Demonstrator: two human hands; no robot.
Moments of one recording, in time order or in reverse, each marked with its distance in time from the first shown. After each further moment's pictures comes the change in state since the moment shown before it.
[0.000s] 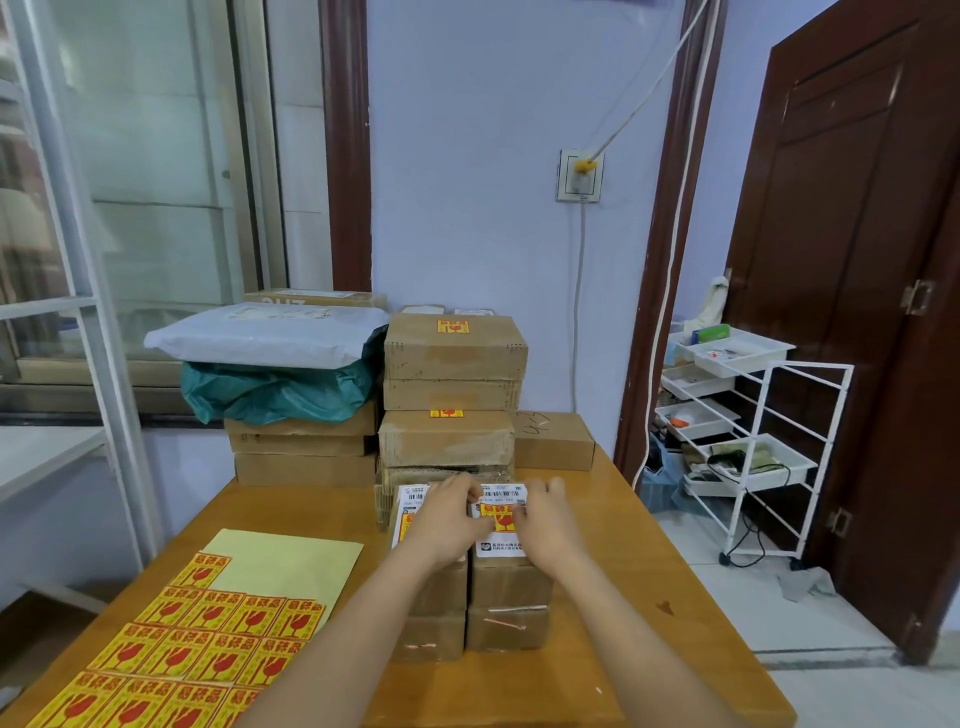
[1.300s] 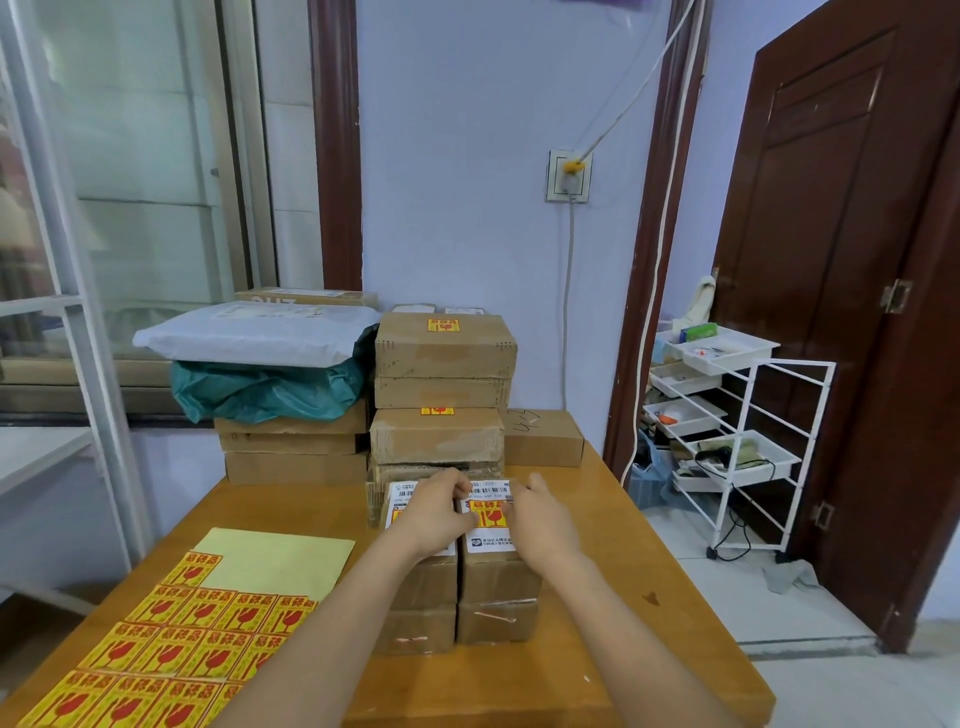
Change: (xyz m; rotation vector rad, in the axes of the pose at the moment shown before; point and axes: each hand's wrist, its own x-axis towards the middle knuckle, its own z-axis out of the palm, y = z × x) left_hand 0.002 -0.002 -0.006 -0.047 -0.043 -0.007; right_hand -0.016 -0.008 -0.015 -0.196 -0.049 -0.056
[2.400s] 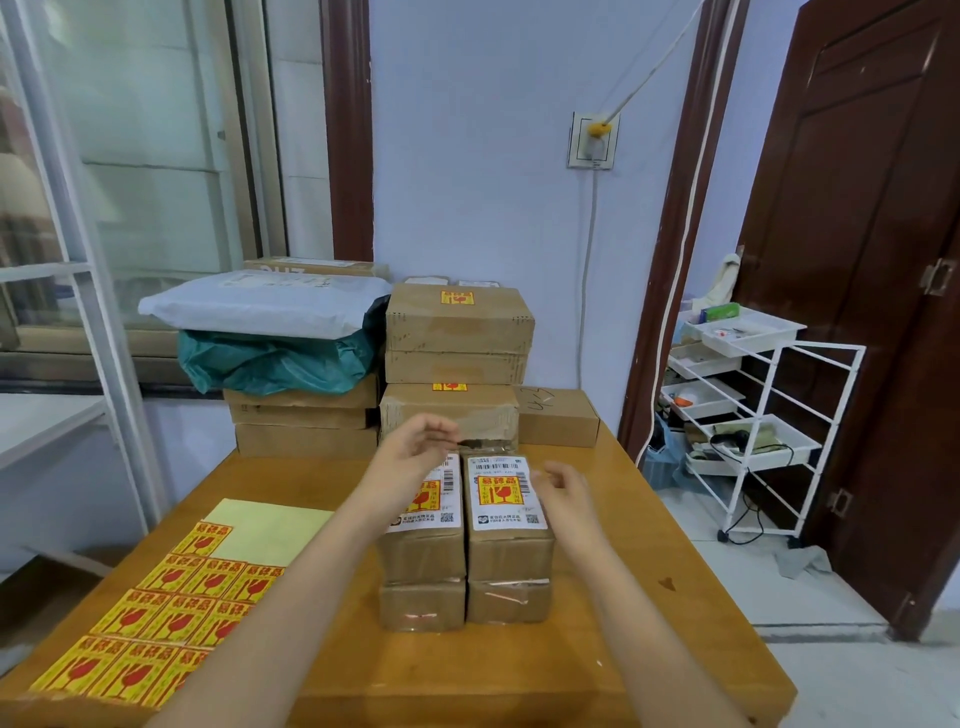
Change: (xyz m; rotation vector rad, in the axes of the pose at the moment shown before) left_hand -0.028 0.003 -0.048 -0.535 0.152 0.040; right_hand 0.006 0.028 0.023 0.938 0.099 0.192
